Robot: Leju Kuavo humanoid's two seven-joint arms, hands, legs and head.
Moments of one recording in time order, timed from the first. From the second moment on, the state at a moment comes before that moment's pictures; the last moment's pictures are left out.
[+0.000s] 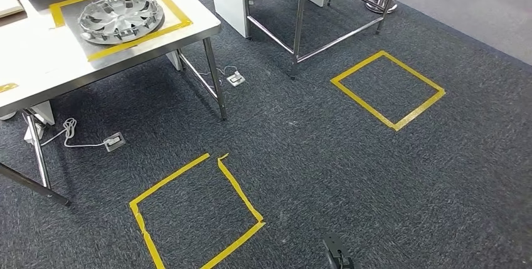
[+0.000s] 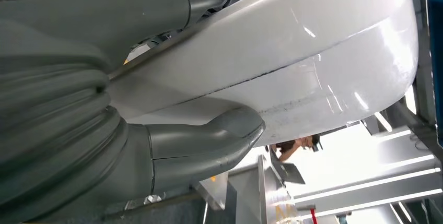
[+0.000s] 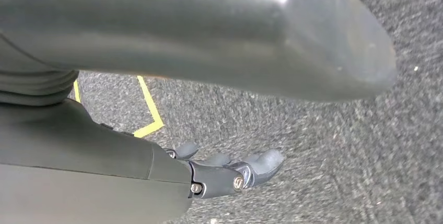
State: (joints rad) left arm -0.92 0.50 -0.26 -1.05 0.30 -0.13 -0.41; right arm -0.03 0.10 -0.58 -0.17 0.53 0.18 0.05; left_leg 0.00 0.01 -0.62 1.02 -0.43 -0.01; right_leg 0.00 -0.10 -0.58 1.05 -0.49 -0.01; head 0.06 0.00
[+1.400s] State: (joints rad) left arm -0.90 0.53 -0.30 -1.08 0.35 -0.06 -0.40; right arm -0.03 0.09 -0.61 -0.17 0.51 0.16 0.08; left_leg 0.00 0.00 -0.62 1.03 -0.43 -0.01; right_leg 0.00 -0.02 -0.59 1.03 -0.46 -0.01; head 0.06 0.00
